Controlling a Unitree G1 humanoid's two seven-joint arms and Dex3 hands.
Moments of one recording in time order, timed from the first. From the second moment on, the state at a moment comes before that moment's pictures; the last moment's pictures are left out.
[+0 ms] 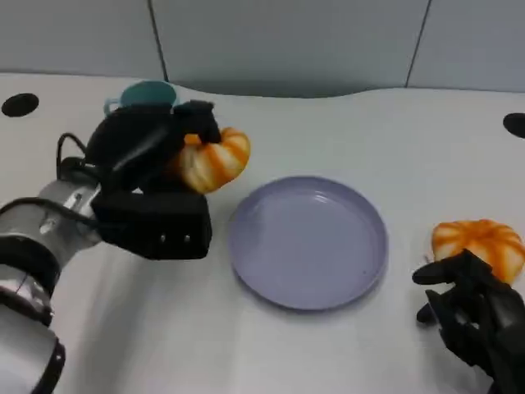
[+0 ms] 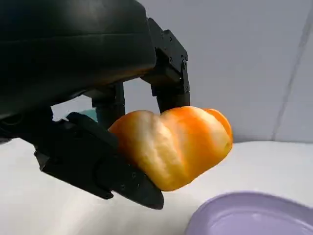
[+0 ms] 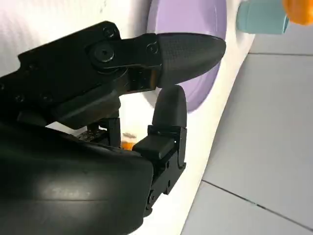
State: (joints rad) left arm -0.97 0.30 -0.53 1.25 0.75 -0.71 0.41; right arm -0.01 -0.04 -0.02 0.48 -0.07 -0.44 0.00
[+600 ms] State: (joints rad) left arm -1.05 0.12 -0.71 1.27 0.88 -0.73 0.45; right arm -0.02 -0.04 -0.01 0.49 -0.09 -0.43 -0.01
